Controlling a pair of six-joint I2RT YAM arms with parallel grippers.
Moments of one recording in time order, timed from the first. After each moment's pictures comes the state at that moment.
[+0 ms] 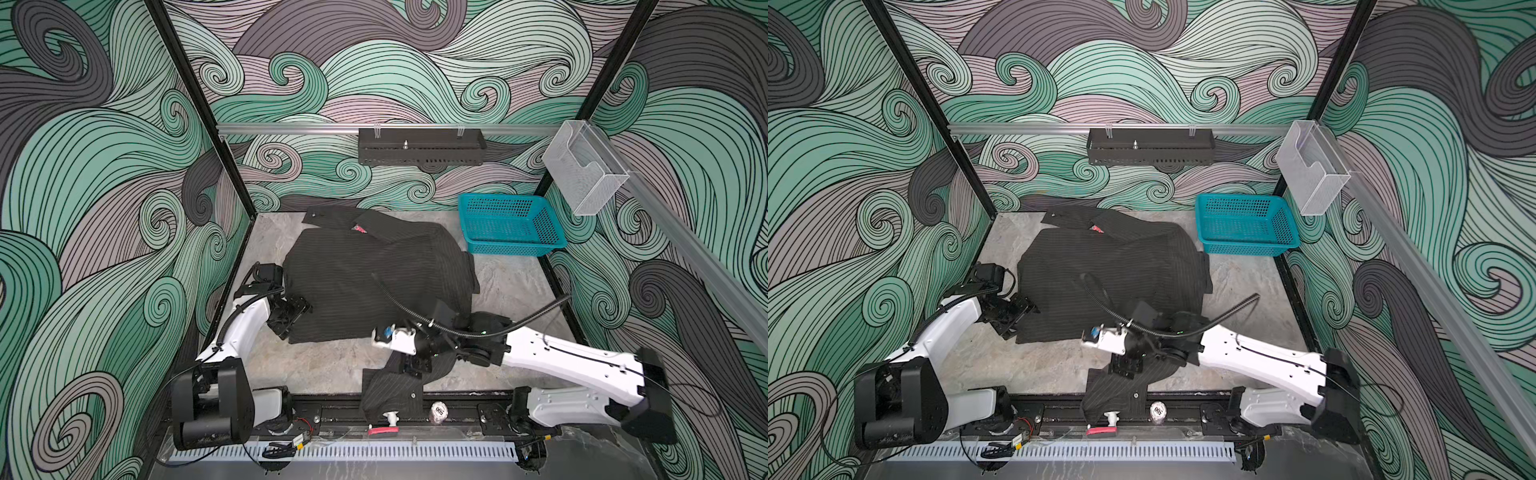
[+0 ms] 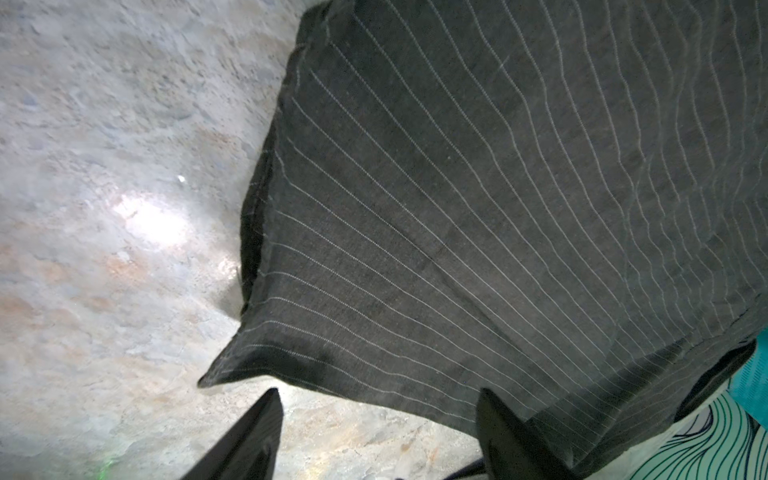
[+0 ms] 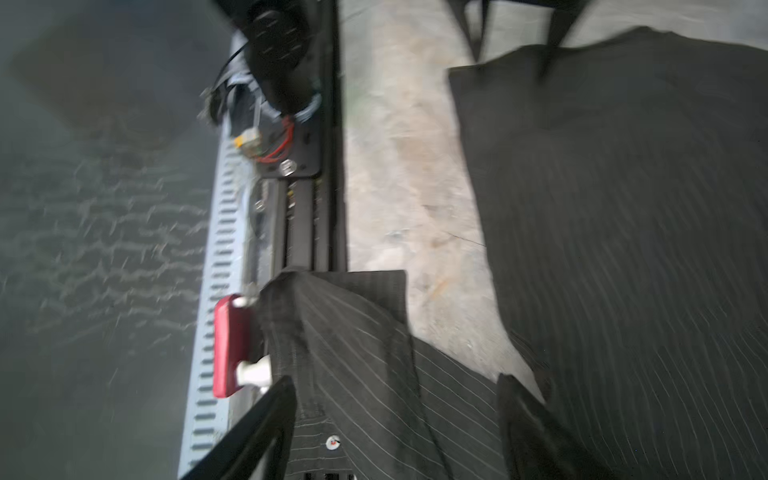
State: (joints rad) left arm 0.10 1.27 0.81 -0.88 0.25 -0.74; right arm 1.08 1.20 1.03 -0.63 -0.20 -0.23
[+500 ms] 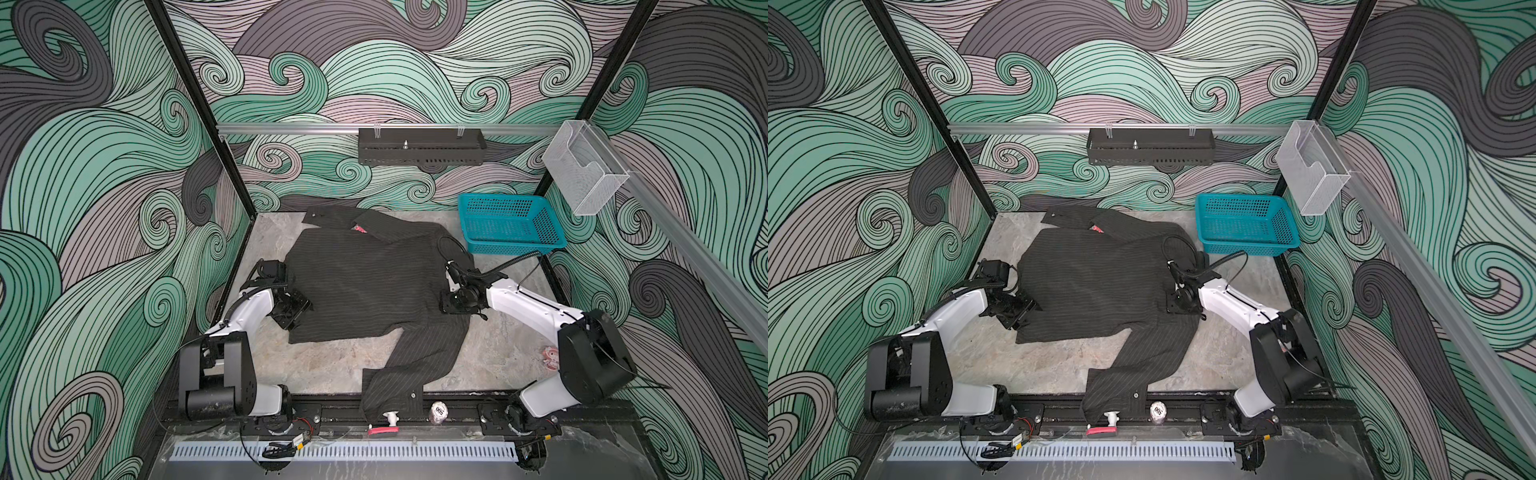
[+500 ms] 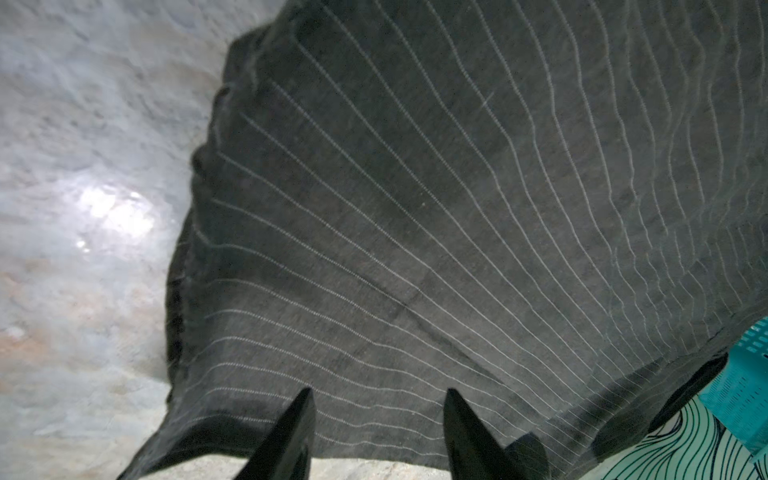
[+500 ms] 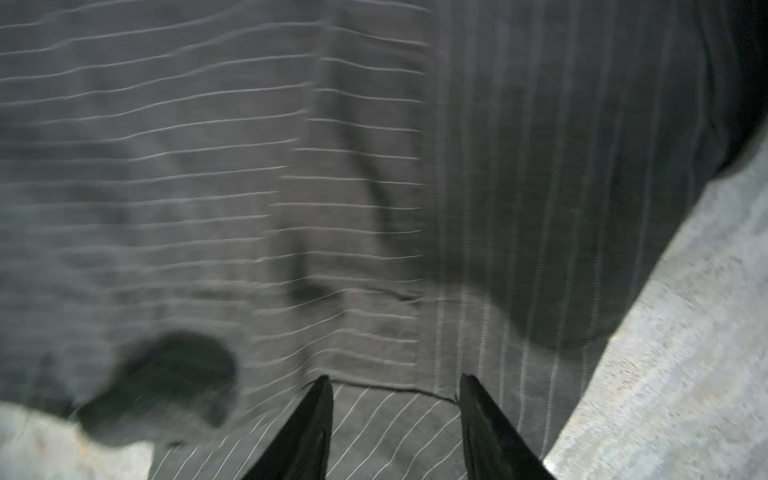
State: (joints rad) left arm 0.10 1.43 0.83 -0.74 0.30 -0.77; right arm 0.45 1.58 0.98 -0.68 -0.01 0.45
